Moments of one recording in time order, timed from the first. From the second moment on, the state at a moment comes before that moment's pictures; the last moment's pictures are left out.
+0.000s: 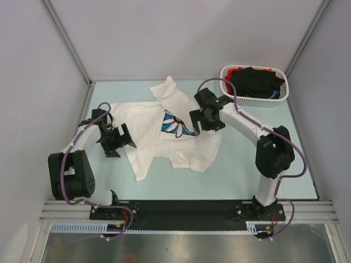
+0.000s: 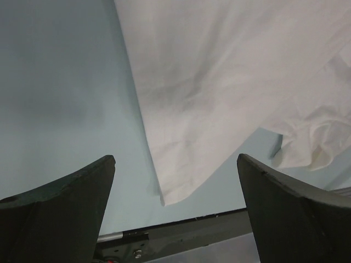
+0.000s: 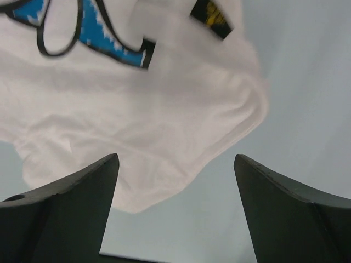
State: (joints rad) left arm 0.12 1.49 0.97 -0.79 0.31 -0.33; right arm 0.58 1.84 1.60 -0.89 0.17 0.28
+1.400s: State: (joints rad) left arm -0.30 1.68 0.85 -0.97 0.21 -0.50; right arm 0.86 2.03 1.46 -1.00 0.06 0.36
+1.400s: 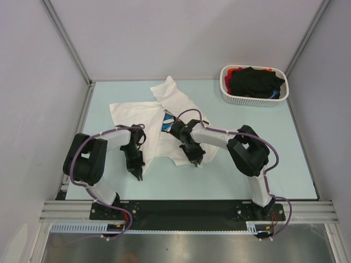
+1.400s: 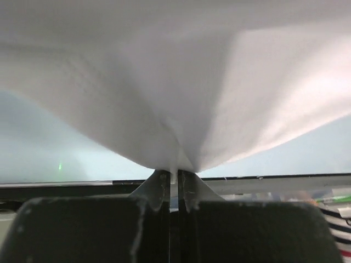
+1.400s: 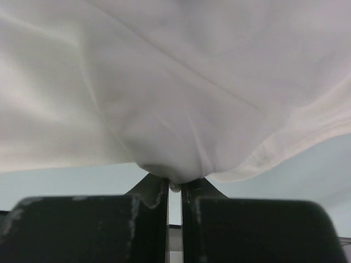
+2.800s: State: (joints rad) left arm -0.02 0.98 2.00 -1.13 -0.30 -0.54; right arm 0.73 0.94 1.64 -0.78 0.43 0.14
